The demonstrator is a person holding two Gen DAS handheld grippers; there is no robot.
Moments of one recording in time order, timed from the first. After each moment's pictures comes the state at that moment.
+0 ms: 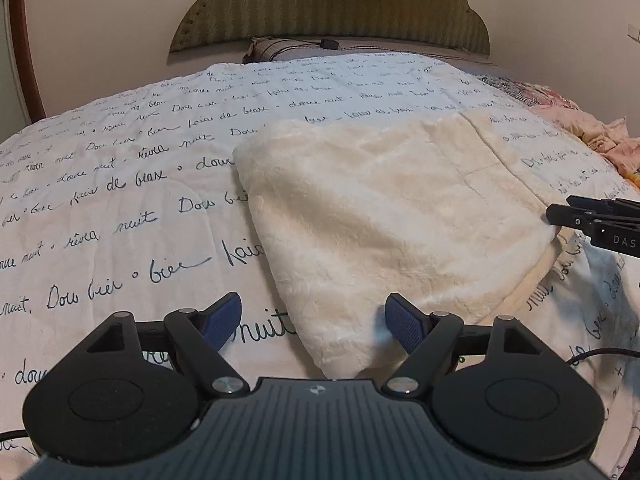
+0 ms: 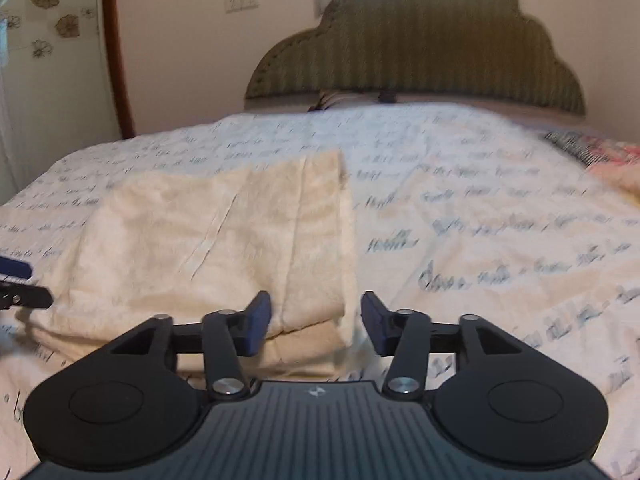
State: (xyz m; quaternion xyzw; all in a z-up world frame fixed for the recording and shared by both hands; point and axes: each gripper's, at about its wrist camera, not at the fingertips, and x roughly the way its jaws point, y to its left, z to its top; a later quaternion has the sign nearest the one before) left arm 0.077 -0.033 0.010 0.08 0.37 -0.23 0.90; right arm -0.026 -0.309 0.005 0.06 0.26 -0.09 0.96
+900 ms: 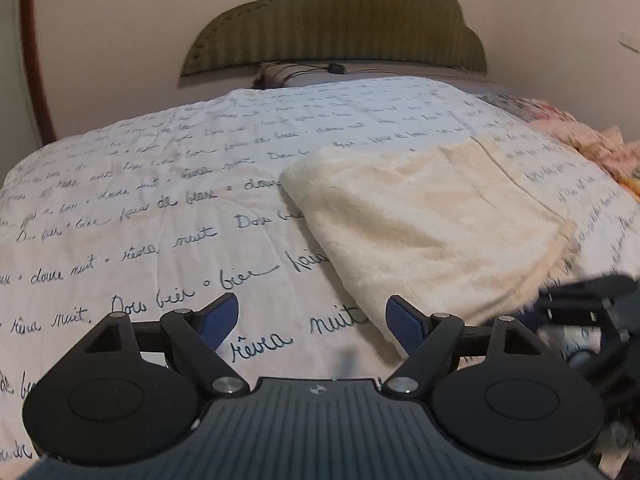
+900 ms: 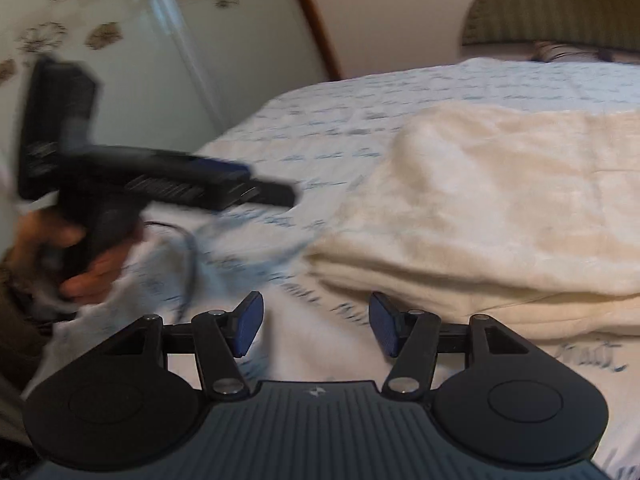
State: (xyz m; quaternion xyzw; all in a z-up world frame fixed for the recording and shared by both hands) left arm 0.061 0.016 0.030 0.11 0.33 -0.25 0.90; right arm -0.001 -0.176 -0.006 0.11 0.32 0.22 0.92
